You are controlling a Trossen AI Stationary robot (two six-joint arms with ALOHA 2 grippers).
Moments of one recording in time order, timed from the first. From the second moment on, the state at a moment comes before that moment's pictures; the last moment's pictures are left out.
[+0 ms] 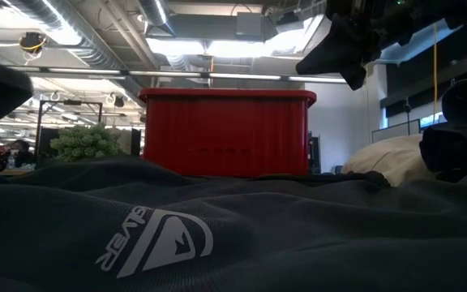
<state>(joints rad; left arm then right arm) -0.80 1.75 0.97 -0.39 -0.11 -0.40 0.22 1.23 0.68 0.08 0.31 0.44</state>
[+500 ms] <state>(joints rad) -0.78 1.75 0.97 -0.48 0.01 -0.42 0.22 1.23 0.68 0.08 0.32 0.44</state>
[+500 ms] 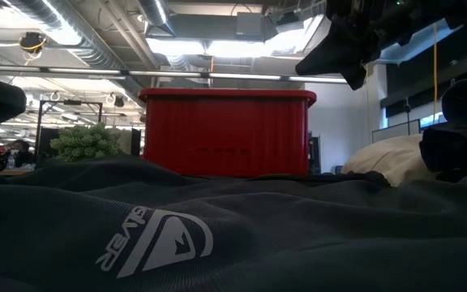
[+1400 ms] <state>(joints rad) -0.81 1.75 1.07 -0.68 -0.28 -0.41 0.22 1.23 0.68 0.05 0.33 0.41</state>
